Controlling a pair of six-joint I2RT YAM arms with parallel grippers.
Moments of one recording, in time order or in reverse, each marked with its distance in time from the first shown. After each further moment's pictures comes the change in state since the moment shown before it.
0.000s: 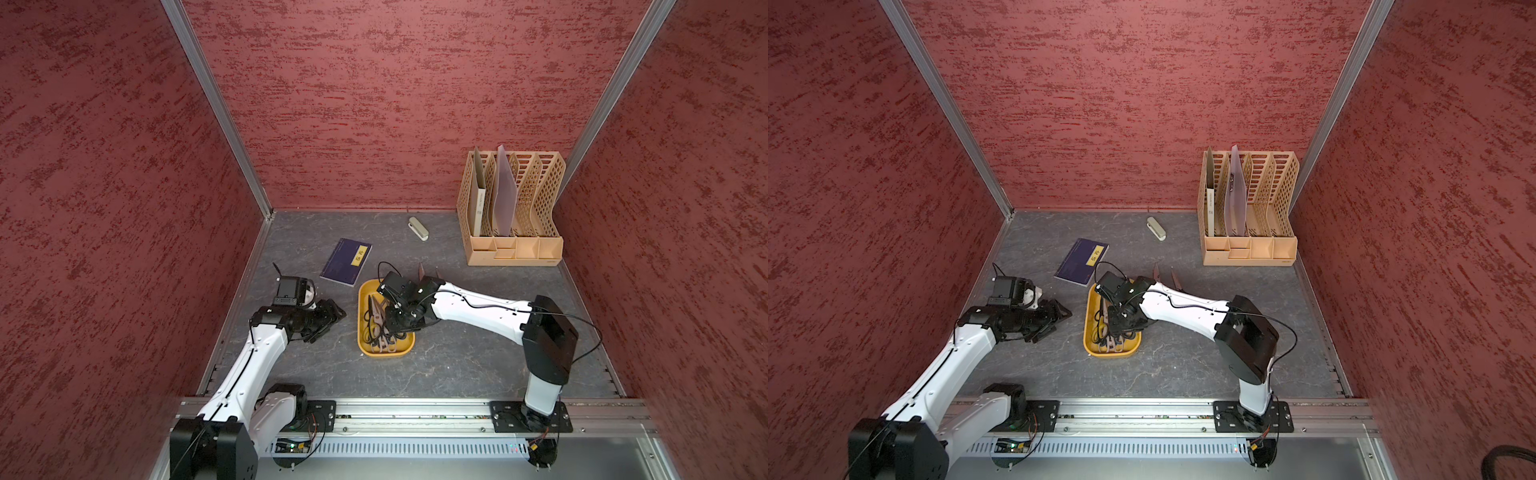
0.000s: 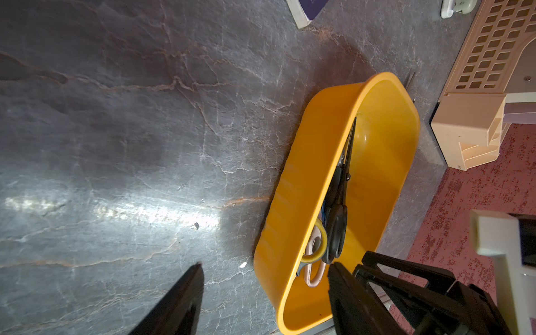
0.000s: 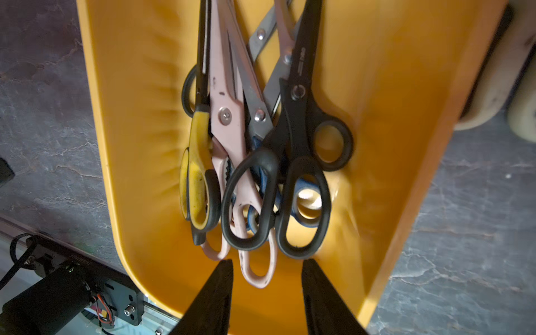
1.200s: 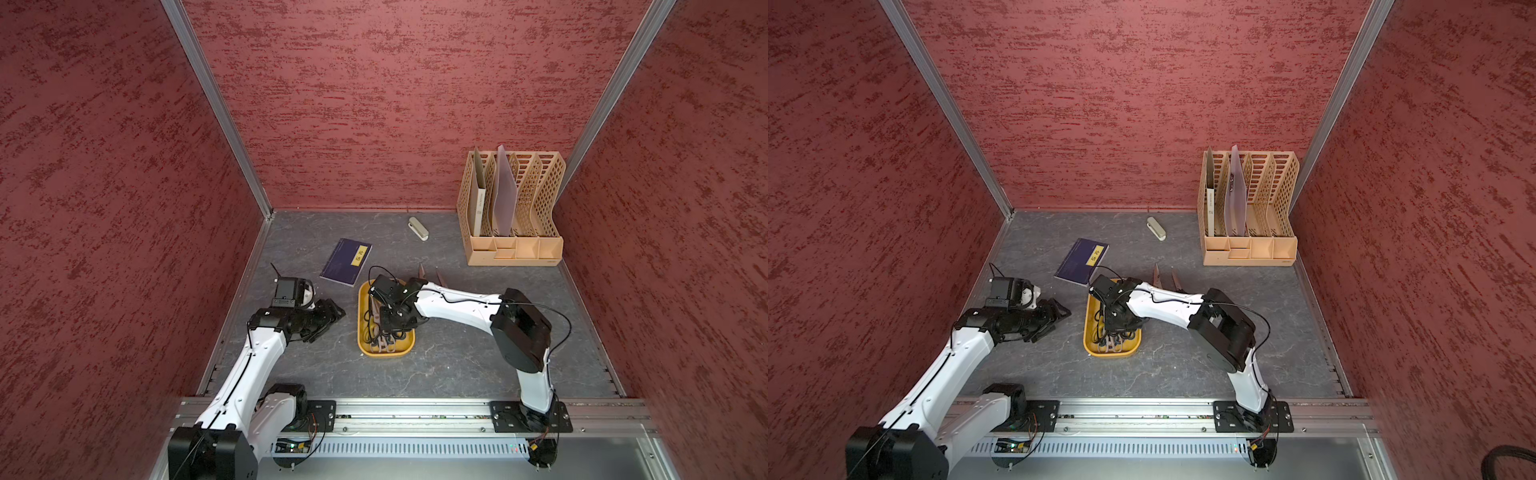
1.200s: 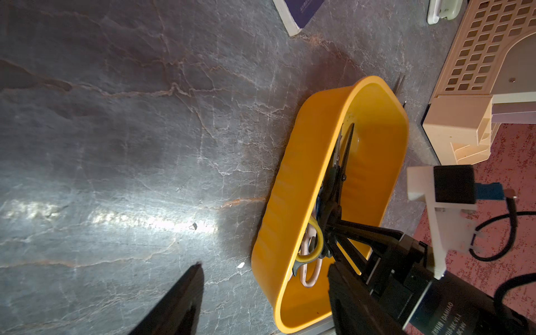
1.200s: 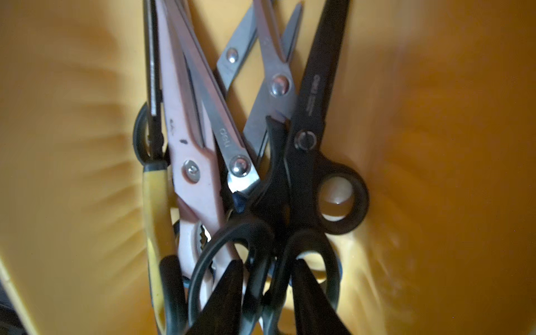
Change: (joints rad) left arm 0.004 -0.033 0.000 -0.003 -0.001 0.002; right arm 0.000 0.151 0.043 0.037 0.031 0.050
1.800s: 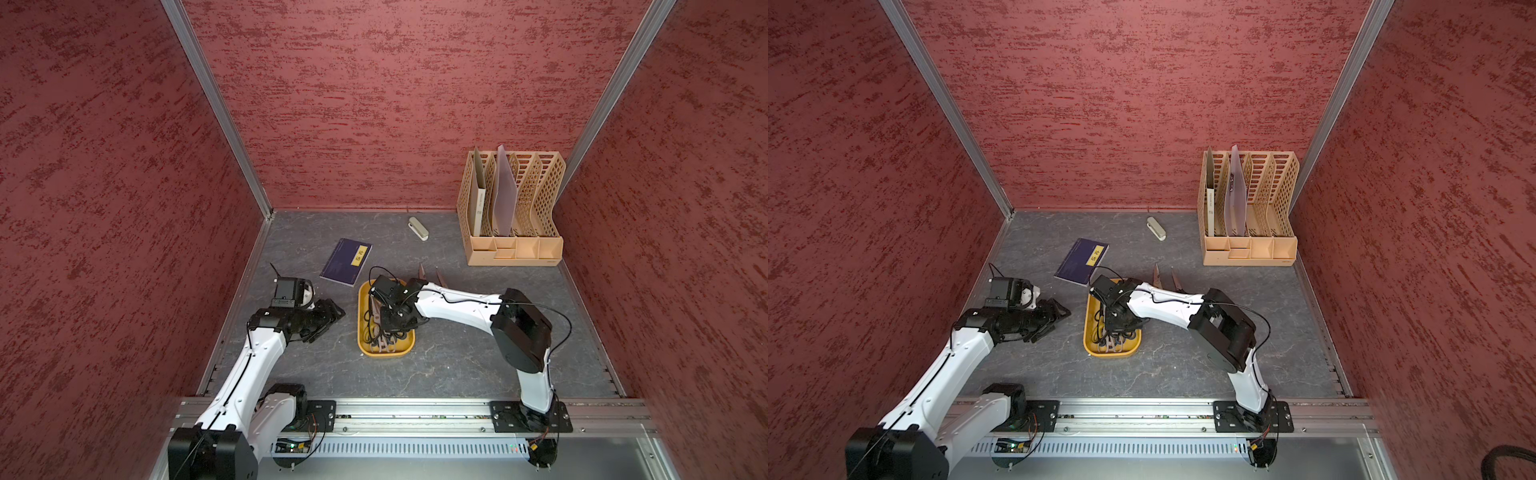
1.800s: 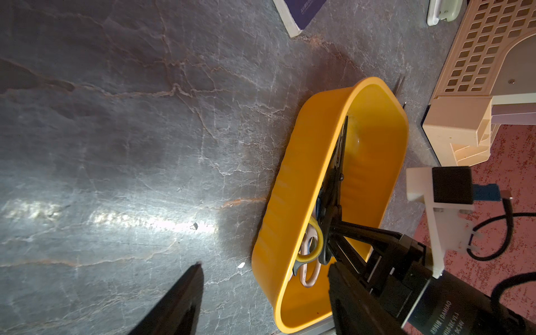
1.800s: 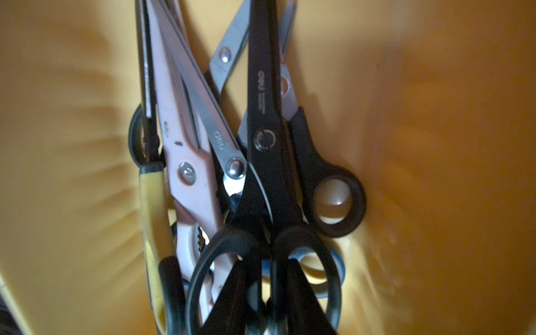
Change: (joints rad) left arm 0.005 -0.001 0.000 -0.001 -0.001 0.000; right arm 0.000 -0.015 -0.004 0.002 0.002 0.003
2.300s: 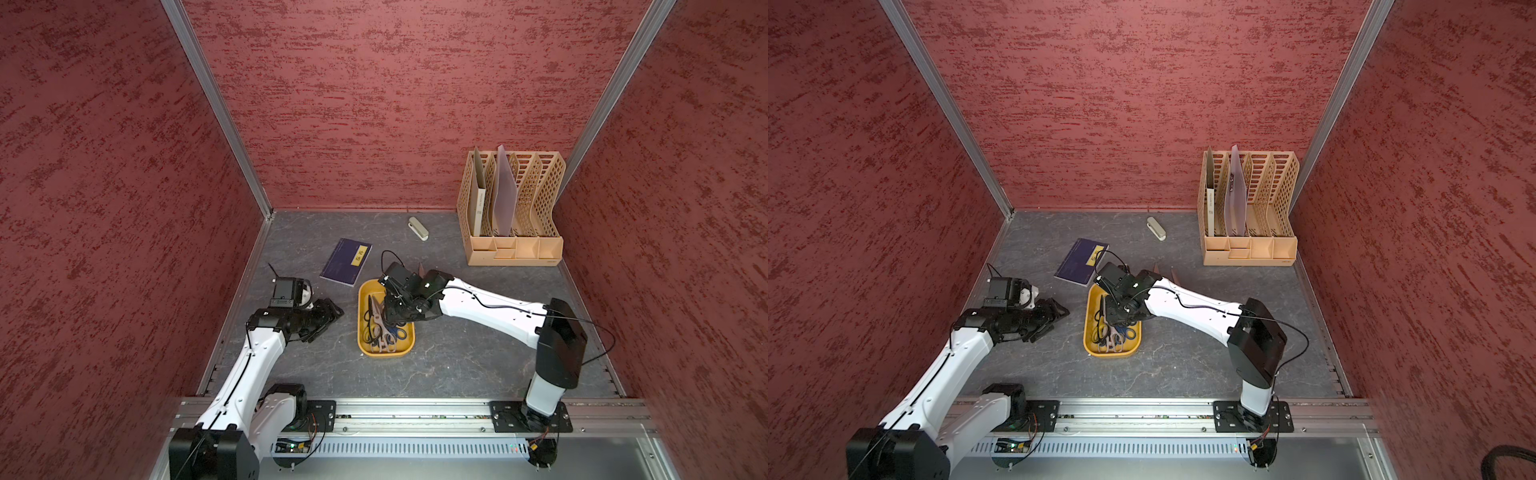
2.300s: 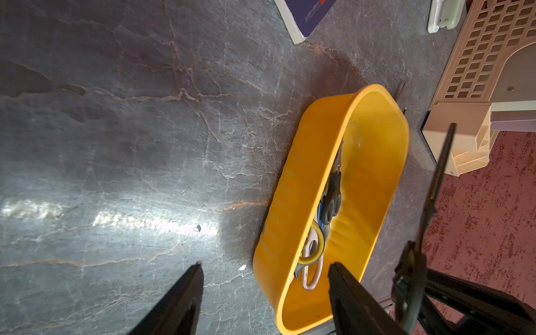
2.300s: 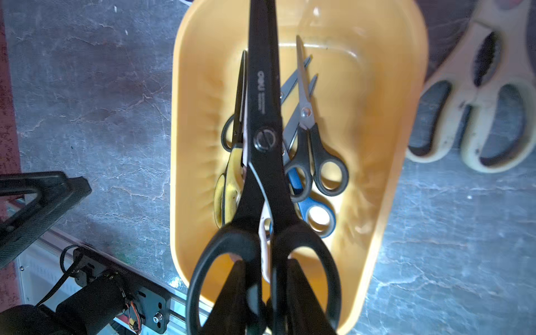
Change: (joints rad) left arm 0.014 0.002 0.000 0.000 -0.002 0.000; right arm 0.000 -0.225 0.001 -0.058 0.043 -0.080
